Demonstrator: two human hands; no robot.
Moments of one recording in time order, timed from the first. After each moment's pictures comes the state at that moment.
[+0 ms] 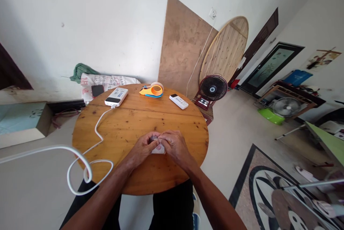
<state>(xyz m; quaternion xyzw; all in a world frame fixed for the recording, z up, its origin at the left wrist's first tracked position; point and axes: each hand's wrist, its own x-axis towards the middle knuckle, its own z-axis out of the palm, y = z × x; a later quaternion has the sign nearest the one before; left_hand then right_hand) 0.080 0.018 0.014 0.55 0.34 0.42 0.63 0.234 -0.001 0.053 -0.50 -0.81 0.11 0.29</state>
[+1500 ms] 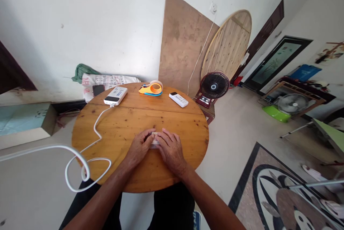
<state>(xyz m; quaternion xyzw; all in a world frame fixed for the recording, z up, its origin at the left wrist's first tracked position) 0.083 0.028 -0.017 0.63 0.48 0.45 0.41 0.241 -0.013 0.001 -0.45 -0.84 -0.10 0.27</state>
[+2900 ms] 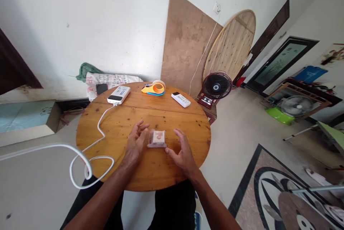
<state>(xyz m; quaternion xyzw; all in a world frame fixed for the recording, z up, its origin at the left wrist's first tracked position) 0.082 0.029 -0.016 0.41 0.48 0.60 0.50 0.266 -0.029 0.002 -0.53 -0.74 0.12 0.41</state>
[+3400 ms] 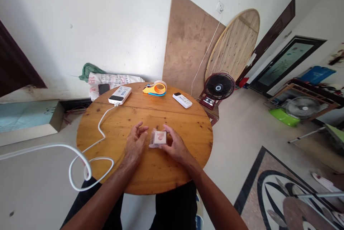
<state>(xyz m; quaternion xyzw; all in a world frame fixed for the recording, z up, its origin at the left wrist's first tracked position) 0.078 0.033 -0.023 0.40 0.50 0.60 0.48 0.257 0.016 0.004 -0.49 -0.76 0.26 0.35</state>
